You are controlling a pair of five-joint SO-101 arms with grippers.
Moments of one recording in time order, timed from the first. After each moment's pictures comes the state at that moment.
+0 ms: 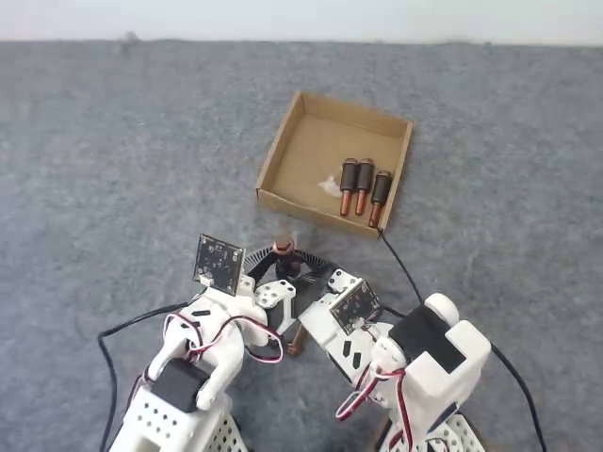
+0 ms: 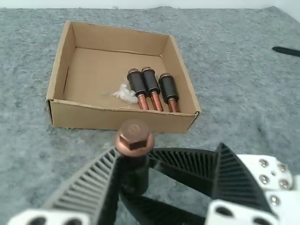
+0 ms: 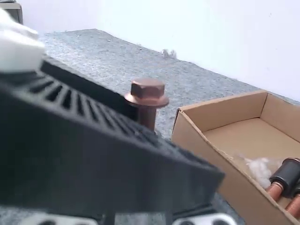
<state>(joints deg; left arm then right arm) 22.6 -101.3 97.1 45.3 16.7 -42.8 12.4 92.7 -88.4 4.6</state>
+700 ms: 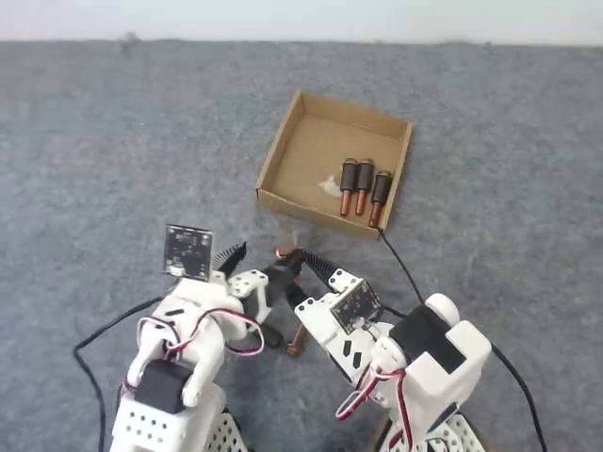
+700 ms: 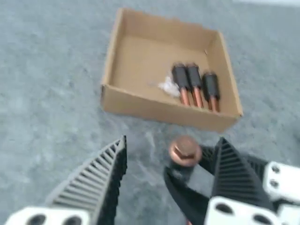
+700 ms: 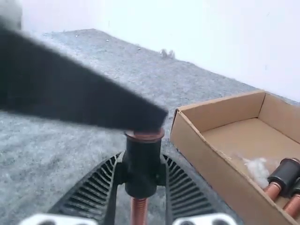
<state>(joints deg) 12.2 -101.4 90.5 55.3 16.7 -42.7 12.4 92.7 -88.4 4.6</state>
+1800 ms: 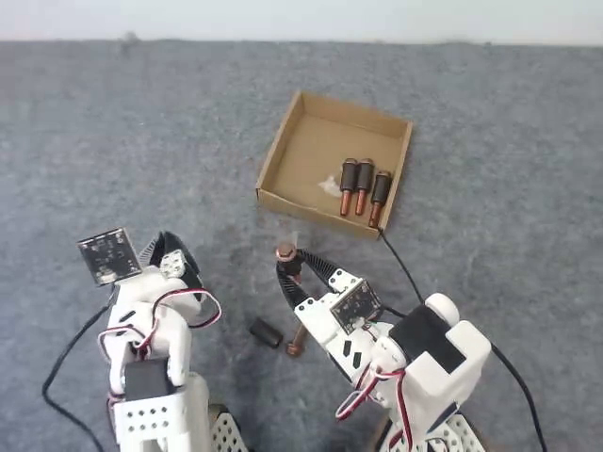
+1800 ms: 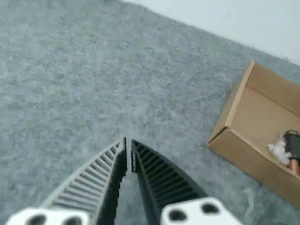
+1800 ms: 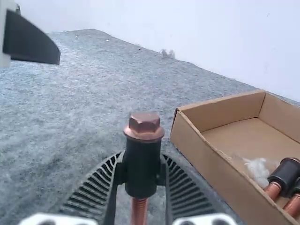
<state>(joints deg) -14.3 -101.4 97.3 46.5 19.5 -42.7 12.4 92.7 -88.5 4.6</state>
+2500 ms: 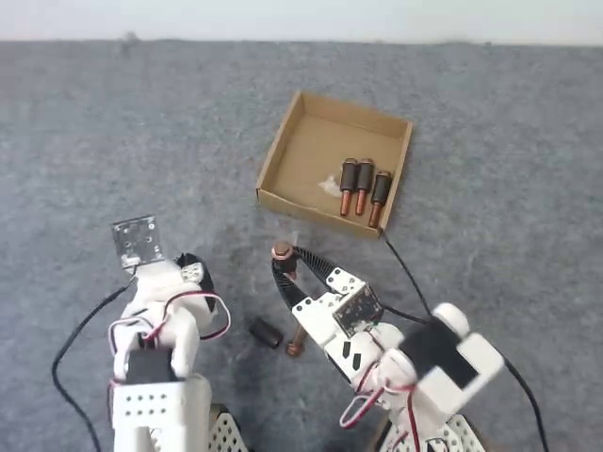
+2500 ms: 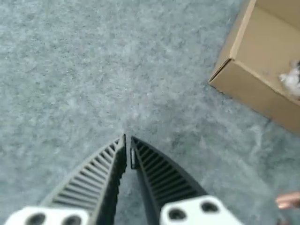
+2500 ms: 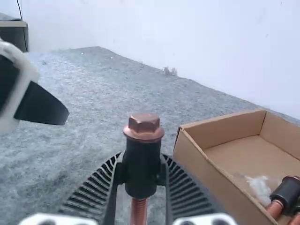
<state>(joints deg) -9.8 -87.9 94.2 50.4 15.2 -43.8 5.8 94.4 -85.8 4.6</state>
